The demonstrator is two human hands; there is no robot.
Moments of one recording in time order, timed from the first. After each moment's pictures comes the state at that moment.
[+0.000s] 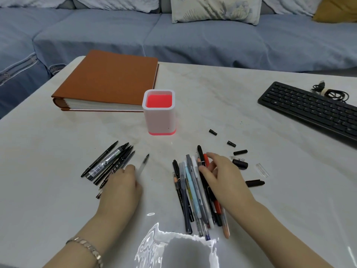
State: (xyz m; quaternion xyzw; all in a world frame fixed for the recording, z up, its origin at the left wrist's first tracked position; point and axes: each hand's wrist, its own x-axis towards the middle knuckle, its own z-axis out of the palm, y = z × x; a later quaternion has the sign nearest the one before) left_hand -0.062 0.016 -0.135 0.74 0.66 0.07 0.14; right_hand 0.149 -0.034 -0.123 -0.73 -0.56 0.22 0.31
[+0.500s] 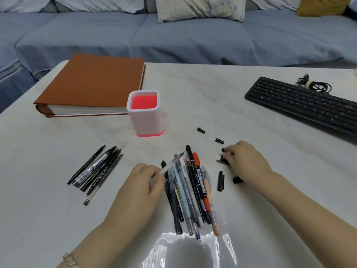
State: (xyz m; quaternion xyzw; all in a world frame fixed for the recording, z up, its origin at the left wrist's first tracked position) left_hand -0.016 -0.012 -0.100 0.77 0.52 0.21 0.29; right_hand 0.235 -0.020 -0.127 -0.81 -0.55 0.14 0.10
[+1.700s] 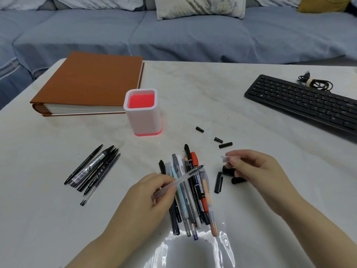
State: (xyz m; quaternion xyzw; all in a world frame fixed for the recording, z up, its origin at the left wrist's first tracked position) left_hand -0.009 -0.032 -0.087 0.76 0.46 0.22 0.40; right_hand 0.218 -0.070 -0.092 -0.65 -0.35 0.44 0.51
